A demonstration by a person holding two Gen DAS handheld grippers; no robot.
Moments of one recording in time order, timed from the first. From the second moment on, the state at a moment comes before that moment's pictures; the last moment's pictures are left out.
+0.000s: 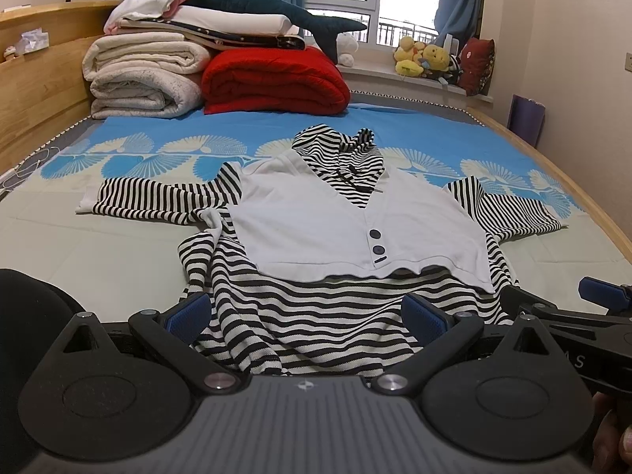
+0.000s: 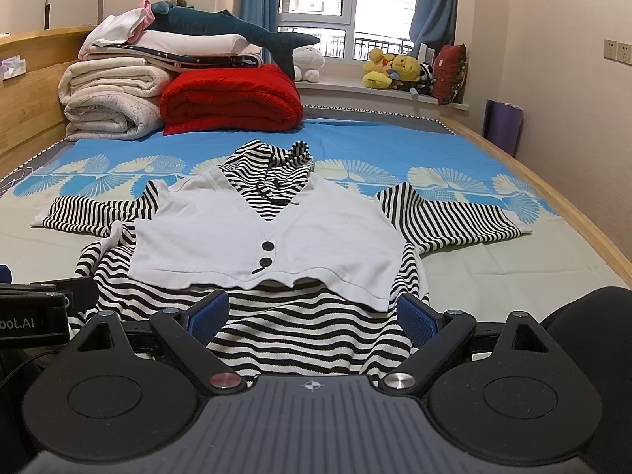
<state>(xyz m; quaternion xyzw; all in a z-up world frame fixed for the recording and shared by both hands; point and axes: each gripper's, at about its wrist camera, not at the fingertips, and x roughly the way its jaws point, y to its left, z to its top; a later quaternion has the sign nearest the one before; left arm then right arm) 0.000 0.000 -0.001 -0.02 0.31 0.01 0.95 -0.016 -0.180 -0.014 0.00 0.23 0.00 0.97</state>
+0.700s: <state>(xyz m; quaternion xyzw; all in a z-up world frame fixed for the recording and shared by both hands) -0.022 0.024 0.004 -0.02 0.31 0.01 0.95 -0.016 -0.180 -0.014 0.00 0.23 0.00 0.97</state>
